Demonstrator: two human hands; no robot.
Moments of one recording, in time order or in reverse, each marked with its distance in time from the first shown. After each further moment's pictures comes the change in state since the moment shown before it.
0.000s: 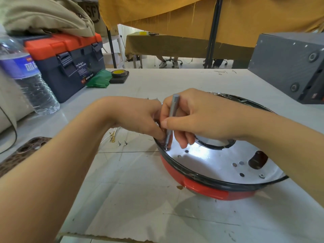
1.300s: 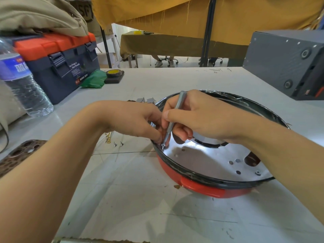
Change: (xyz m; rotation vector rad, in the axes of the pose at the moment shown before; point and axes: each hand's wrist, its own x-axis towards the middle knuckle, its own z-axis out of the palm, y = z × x) left_hand 0.000 -0.006 0.004 0.007 -0.035 -0.004; right_hand 0.000 0.018 0.005 0.196 0.061 0.000
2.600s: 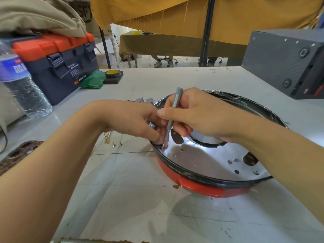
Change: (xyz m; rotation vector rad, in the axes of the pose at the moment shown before) left_hand 0.005 -0.006 -0.003 -0.064 -0.026 0.018; right_hand 0.003 0.002 0.000 0.009 0.070 -0.008
